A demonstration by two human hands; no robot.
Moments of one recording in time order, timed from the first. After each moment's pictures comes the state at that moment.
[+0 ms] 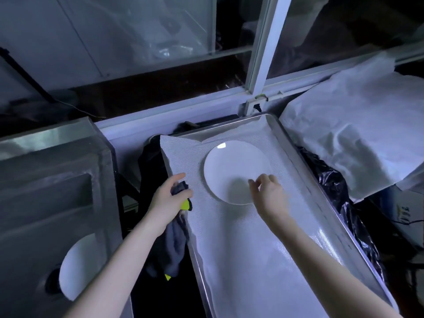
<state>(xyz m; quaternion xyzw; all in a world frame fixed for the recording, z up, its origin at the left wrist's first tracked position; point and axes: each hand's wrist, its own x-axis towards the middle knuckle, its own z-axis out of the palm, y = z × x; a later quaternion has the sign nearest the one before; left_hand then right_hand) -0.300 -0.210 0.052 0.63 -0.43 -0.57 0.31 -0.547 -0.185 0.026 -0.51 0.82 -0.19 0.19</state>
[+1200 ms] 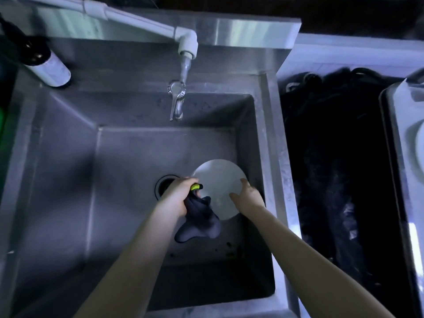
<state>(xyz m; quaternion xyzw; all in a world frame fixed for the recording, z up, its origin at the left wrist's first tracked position) 0.127 -0.118 -0.097 0.66 0.02 -0.69 0.30 -0.065 -0.131 -0.112 -0.56 0.70 0.12 0.43</state>
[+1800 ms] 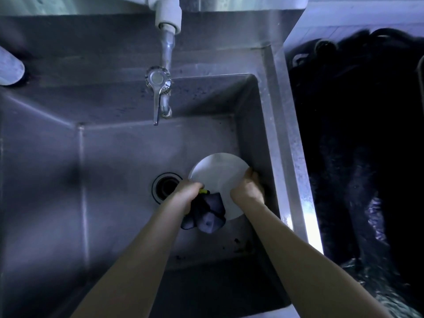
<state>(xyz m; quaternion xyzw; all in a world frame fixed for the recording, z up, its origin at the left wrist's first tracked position) 0.122 -0.143 -0.173 0.76 -0.15 -0.63 0.10 -0.041 -0.149 -0.160 -0.50 0.76 0.17 0.37</state>
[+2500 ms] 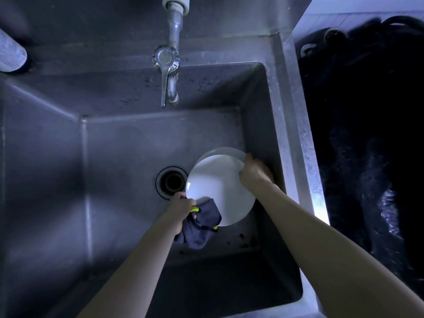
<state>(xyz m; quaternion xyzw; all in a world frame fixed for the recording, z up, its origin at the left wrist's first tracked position) 0.147 -0.078 -0.180 0.76 -0.15 -0.62 0.11 -0.044 -0.177 -0.162 -0.59 0.72 0.19 0.31</state>
